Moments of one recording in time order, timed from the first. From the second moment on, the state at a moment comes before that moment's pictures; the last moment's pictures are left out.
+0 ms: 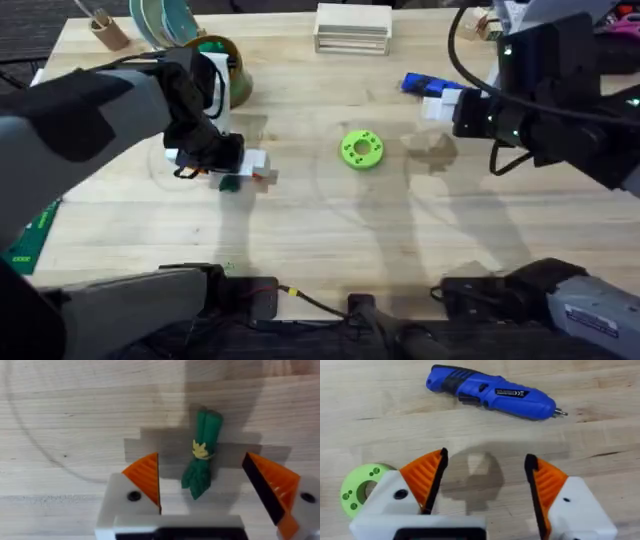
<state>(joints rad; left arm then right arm) 0.00 1.44 0.83 -0.87 -0.04 0.06 0.34 1.13 0.75 -0.51 0.33 0.37</state>
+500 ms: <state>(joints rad) 0.00 1.44 0.83 -0.87 -0.04 0.08 0.34 1.13 0.75 -0.52 0.33 0.37</state>
